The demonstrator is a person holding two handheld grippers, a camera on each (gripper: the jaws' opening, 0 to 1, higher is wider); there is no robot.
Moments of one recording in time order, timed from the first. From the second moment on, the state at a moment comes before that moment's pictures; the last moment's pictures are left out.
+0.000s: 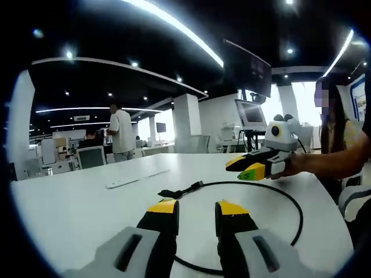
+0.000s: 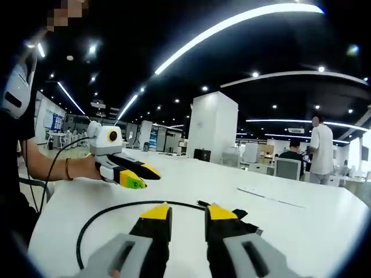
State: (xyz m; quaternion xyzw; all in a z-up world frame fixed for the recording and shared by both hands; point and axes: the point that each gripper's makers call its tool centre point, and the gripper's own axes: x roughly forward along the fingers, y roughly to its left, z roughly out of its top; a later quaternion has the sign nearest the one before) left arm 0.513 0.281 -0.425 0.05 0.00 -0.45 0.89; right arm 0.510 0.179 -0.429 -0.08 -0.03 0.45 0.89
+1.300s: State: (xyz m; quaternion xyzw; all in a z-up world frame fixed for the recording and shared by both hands) left arm 0.509 0.281 -0.397 0.05 -0.05 -0.45 0.89; right arm 0.517 0.169 -0.398 -0.04 -0.08 0.43 0.90
